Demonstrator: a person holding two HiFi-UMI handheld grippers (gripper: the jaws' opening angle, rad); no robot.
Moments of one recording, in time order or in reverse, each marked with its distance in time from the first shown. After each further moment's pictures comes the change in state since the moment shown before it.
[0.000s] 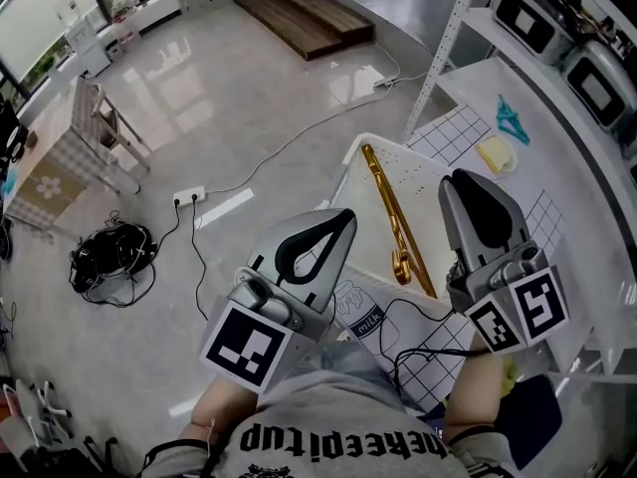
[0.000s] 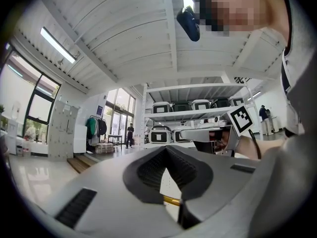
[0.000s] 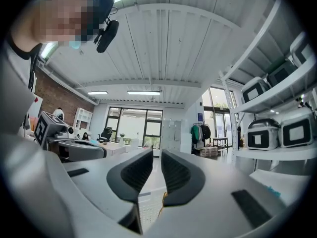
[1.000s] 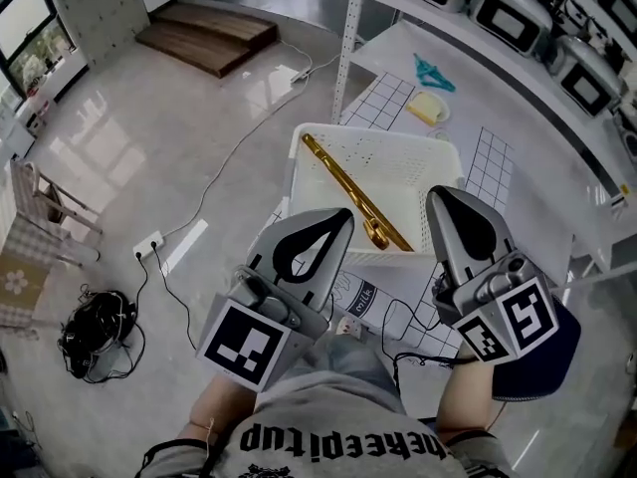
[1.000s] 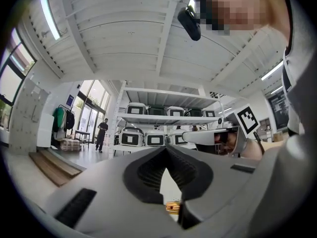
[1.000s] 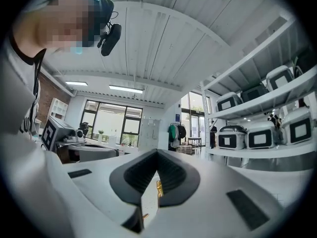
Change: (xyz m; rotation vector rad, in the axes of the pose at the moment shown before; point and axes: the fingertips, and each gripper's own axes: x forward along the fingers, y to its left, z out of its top) left arm -0.009 -0.036 0.012 -0.034 -0.044 -0.359; right arm -0.070 0.040 0.013 -0.007 0.033 -0.295
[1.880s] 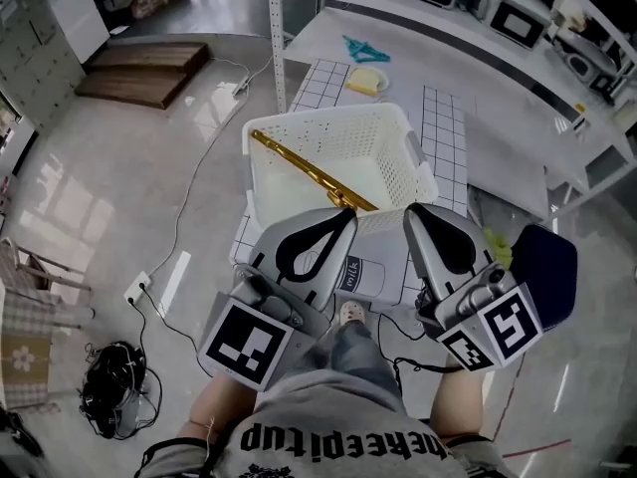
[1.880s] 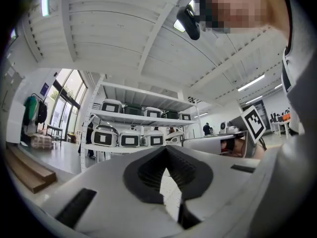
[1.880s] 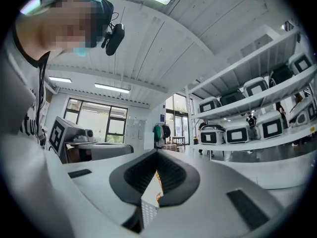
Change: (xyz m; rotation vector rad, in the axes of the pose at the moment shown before) left arm -0.011 -0.069 0.009 0.003 -0.011 -0.291; right arm -0.081 0.043 -0.006 0.045 0.006 -0.210
